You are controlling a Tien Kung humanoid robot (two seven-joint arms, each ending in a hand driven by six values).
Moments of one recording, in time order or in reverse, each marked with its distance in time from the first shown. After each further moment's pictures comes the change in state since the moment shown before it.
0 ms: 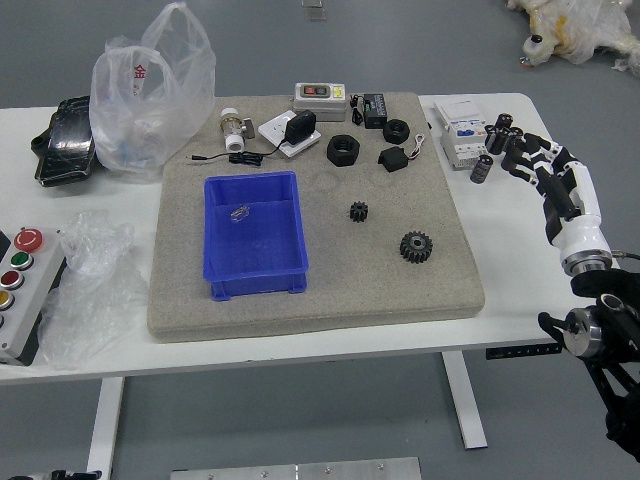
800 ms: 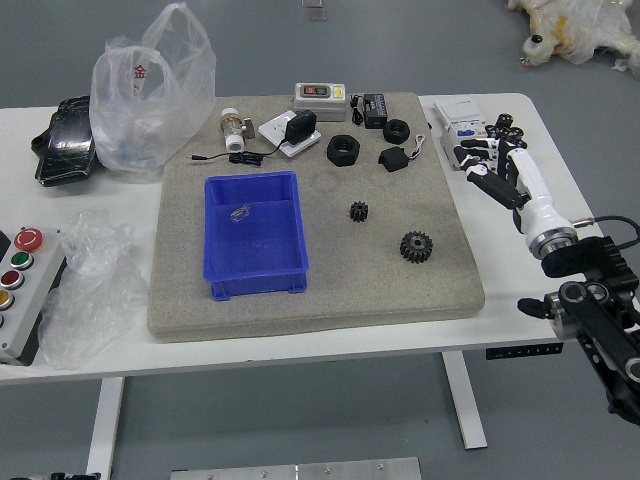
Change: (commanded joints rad) left arm 0.003 0.003 -0.019 -0.003 0.008 0.001 0.014; right arm 0.136 -0.025 -0.147 0.076 -0.491 0.035 -0.385
